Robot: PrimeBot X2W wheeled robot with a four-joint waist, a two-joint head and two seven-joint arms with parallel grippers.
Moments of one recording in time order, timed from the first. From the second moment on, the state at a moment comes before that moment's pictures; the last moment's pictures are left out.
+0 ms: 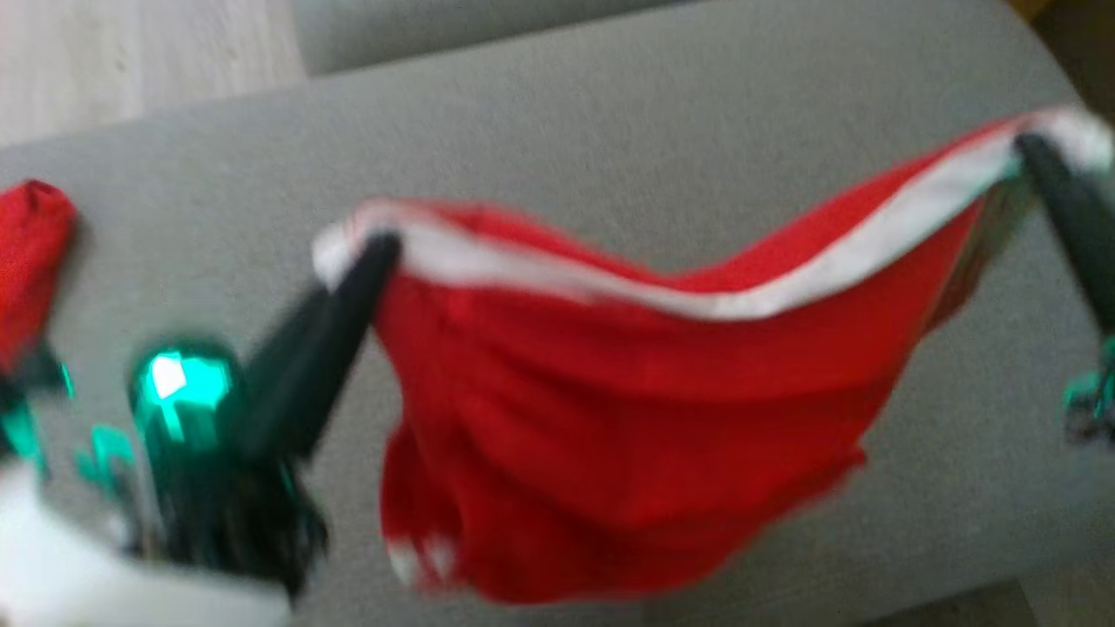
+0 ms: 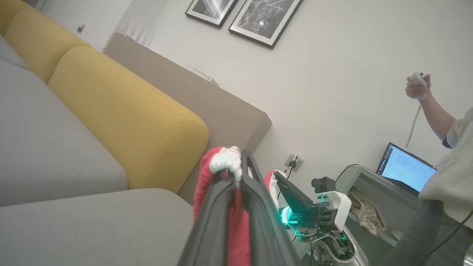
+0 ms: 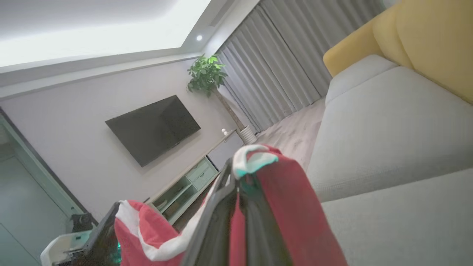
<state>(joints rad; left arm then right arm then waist) -0.09 0.52 -0.38 -0.82 -1.16 -0.03 0.18 -0.07 -0.33 -0.04 -0.57 1.26 0.13 0.46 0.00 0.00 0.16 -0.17</state>
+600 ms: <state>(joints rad) -1.37 0.26 -0.41 0.23 -0.89 -0.01 0.16 -1.36 -0.06 -0.22 0.30 0.70 0.13 0.46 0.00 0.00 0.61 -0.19</state>
